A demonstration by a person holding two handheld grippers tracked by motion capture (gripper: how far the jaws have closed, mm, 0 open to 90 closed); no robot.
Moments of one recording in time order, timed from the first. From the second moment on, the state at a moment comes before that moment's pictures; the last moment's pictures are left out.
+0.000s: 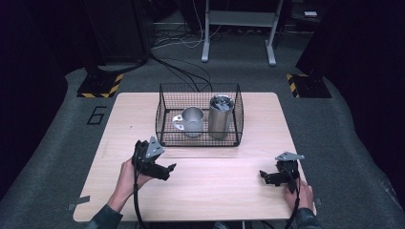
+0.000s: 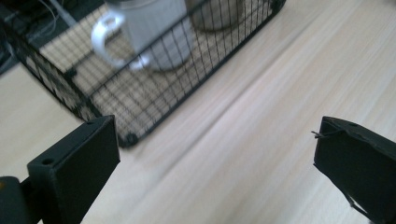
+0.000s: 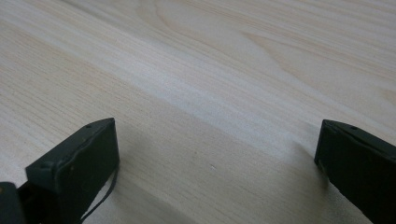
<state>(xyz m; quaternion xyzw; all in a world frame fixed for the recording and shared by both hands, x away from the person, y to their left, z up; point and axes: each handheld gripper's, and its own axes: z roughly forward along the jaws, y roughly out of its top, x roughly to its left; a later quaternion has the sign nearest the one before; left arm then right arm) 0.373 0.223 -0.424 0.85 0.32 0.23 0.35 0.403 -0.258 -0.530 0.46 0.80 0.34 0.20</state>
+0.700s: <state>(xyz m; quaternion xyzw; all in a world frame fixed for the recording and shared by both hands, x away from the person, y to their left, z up) 0.351 0.305 -0.511 0.82 0.45 0.19 0.30 0.403 -0.258 -0.530 0.46 0.80 0.34 0.20</state>
